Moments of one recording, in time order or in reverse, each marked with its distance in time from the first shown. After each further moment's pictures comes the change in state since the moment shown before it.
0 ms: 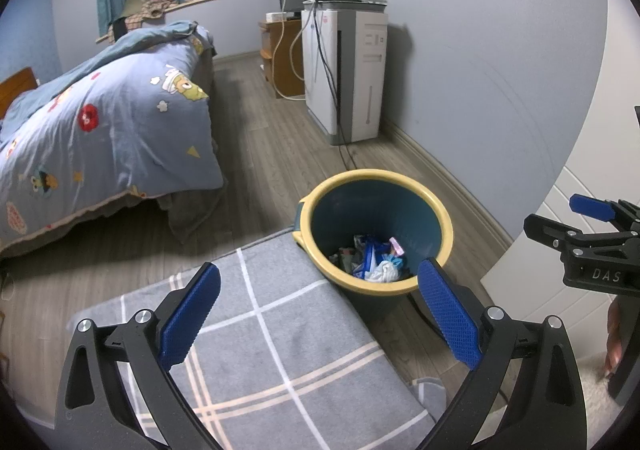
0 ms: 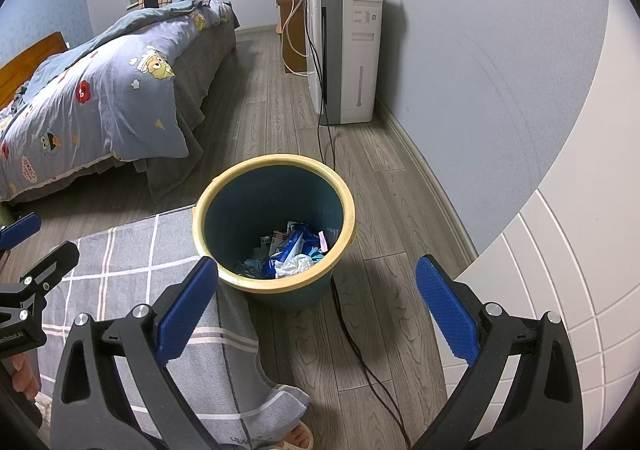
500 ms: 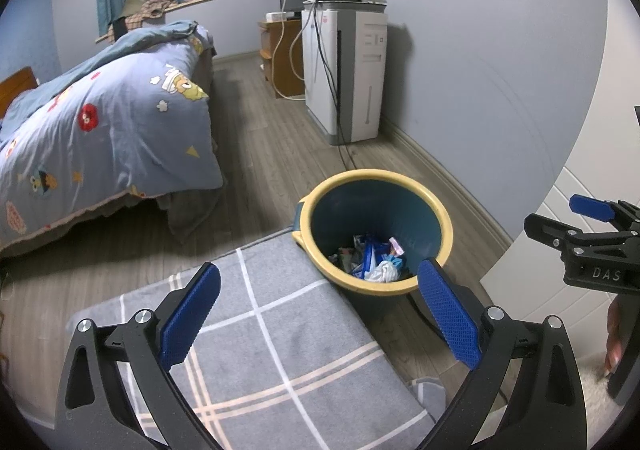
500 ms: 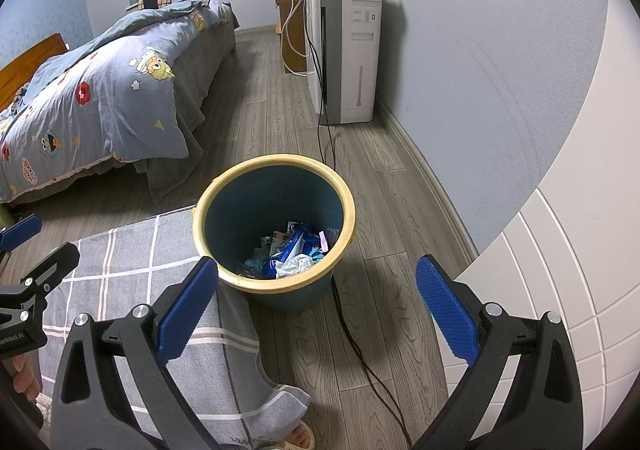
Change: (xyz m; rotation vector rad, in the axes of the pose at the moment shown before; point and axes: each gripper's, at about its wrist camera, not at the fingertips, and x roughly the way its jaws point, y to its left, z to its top) left arm 0.000 0.000 0.000 0.001 0.000 0.000; right arm 0.000 -0.001 0.000 0.000 -0.001 0.000
